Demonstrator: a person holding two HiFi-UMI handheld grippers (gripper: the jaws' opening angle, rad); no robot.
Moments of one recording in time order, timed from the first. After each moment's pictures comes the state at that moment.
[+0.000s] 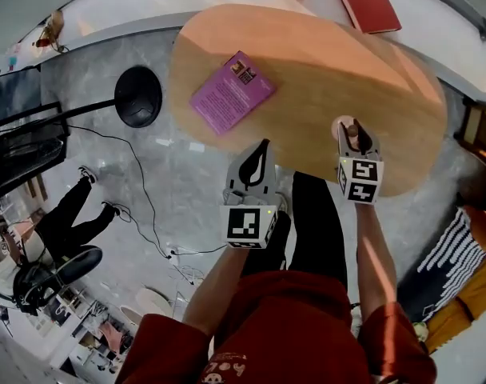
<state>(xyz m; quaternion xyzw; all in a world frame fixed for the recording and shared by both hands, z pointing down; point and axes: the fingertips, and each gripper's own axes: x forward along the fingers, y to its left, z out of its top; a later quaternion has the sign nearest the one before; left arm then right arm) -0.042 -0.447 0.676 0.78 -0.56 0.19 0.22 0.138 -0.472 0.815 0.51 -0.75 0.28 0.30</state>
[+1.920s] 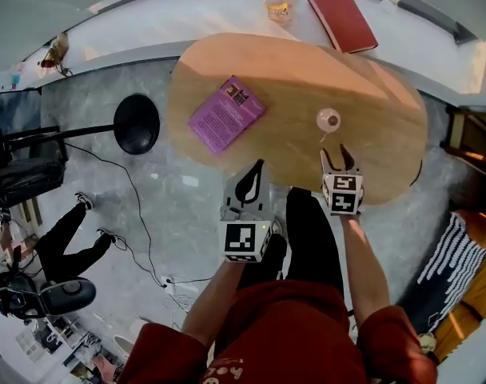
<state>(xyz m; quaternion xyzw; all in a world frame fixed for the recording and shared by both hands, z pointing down) -0.037 -0.415 0.644 0.80 -0.55 0.17 0.19 0.138 -0.423 0.822 0.52 -0.73 0.29 0.32</state>
